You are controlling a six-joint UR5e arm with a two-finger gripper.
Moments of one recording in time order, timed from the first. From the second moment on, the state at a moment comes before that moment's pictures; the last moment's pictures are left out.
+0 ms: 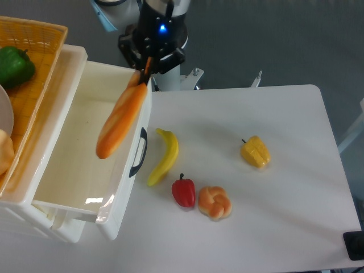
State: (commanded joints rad) arm 2.41 -1.55 -1.47 -1.64 1.17 0.40
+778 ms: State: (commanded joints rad) arm 2.33 -1.61 -1.50 -1.60 1.18 0.41
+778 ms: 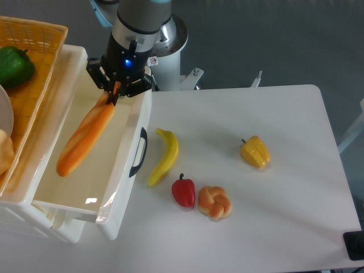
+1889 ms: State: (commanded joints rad) arm 2.29 -1.66 -1.50 -1.54 1.27 0.42
